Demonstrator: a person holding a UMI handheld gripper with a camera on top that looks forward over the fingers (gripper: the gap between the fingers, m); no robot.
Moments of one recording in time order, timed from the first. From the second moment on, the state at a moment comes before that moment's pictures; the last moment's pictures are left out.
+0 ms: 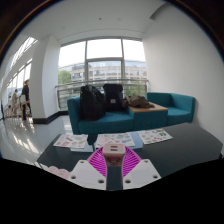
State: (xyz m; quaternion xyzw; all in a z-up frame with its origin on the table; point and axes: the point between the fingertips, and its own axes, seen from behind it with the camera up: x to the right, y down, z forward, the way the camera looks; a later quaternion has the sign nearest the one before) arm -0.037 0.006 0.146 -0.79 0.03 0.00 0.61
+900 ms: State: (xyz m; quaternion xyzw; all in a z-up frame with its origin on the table) arm -0.002 -0.003 0.043 -0.87 0.05 0.01 0.49
